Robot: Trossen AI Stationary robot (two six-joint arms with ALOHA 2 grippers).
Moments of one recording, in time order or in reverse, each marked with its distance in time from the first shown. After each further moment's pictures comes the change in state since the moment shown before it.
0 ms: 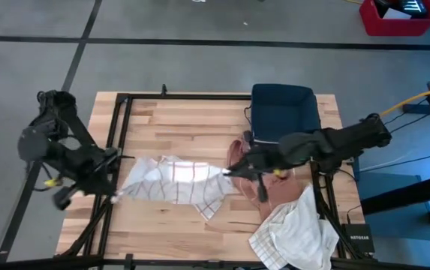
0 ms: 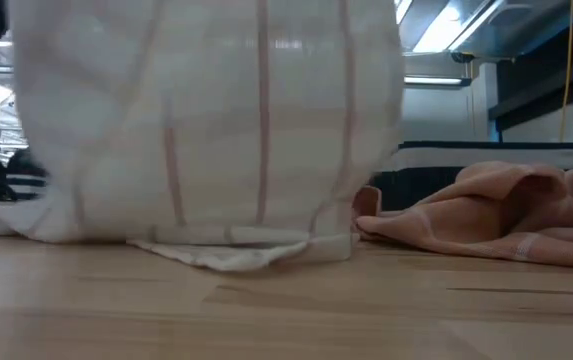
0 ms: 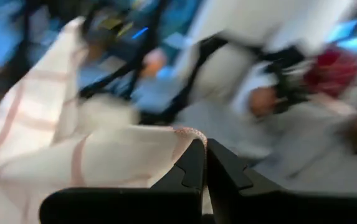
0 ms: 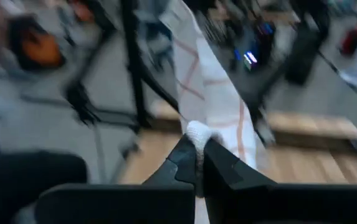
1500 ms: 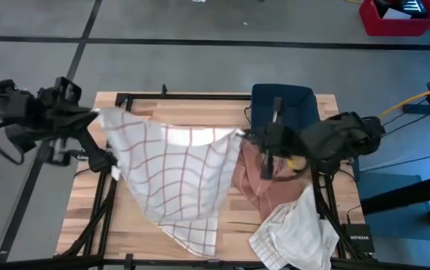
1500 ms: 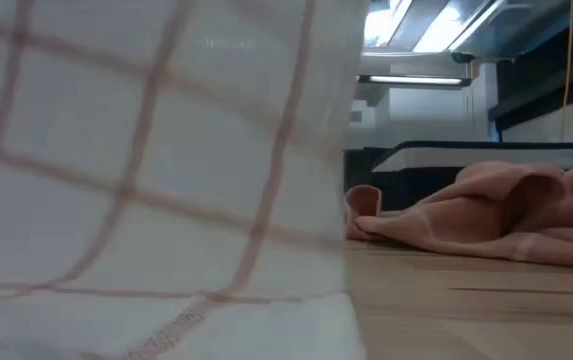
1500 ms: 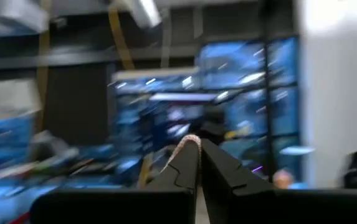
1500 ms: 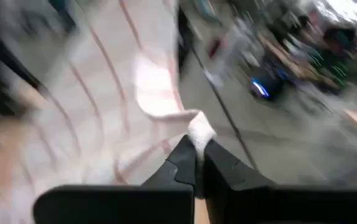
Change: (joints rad) left arm -0.057 0.111 0.286 0.637 -0.559 1.188; right arm 0.050 0.240 0.732 -0.644 0.569 -0.197
